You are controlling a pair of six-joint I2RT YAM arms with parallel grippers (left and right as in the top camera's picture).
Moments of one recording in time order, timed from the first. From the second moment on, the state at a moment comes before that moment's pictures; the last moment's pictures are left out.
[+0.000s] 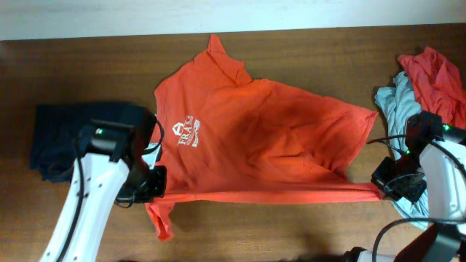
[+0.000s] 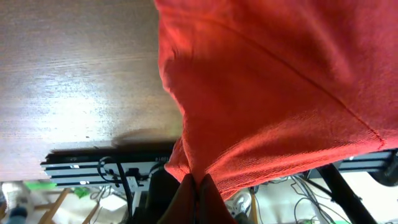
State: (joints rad) left arm -0.20 1.37 1.30 -1.63 0.05 -0.16; right arm -0.43 1.46 1.08 -1.36 0.06 0.38
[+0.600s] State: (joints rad) left arm -0.19 1.34 1.33 -1.37 0.01 -0.15; right arm -0.44 1.43 1.11 -1.27 0.12 0.37
